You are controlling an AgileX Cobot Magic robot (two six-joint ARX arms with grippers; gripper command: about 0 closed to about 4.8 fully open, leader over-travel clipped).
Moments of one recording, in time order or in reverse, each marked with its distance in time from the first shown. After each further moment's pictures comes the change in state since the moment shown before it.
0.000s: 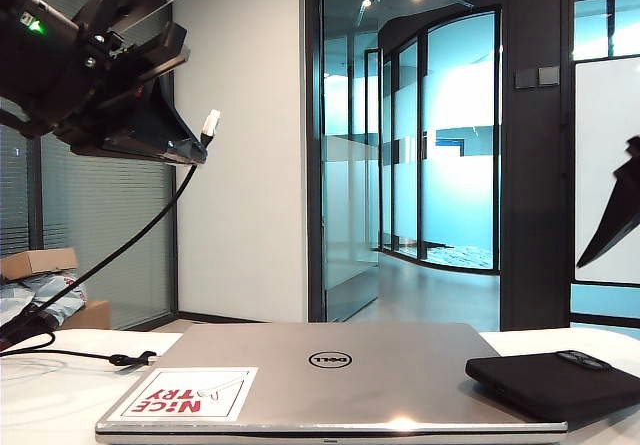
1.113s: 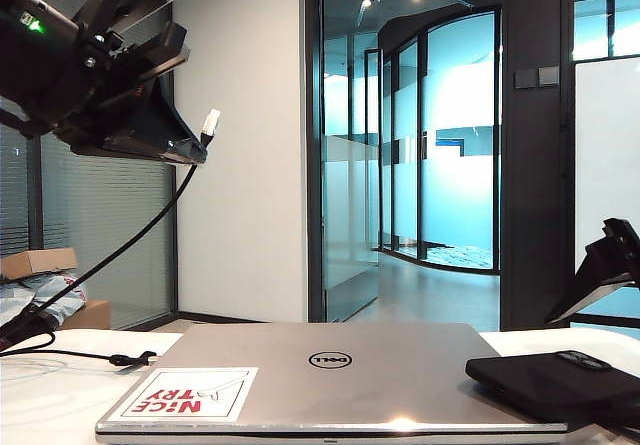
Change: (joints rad) left arm 0.000 0.000 0.000 0.000 0.000 0.000; right arm -0.001 0.560 0.007 0.620 -0.079 0.184
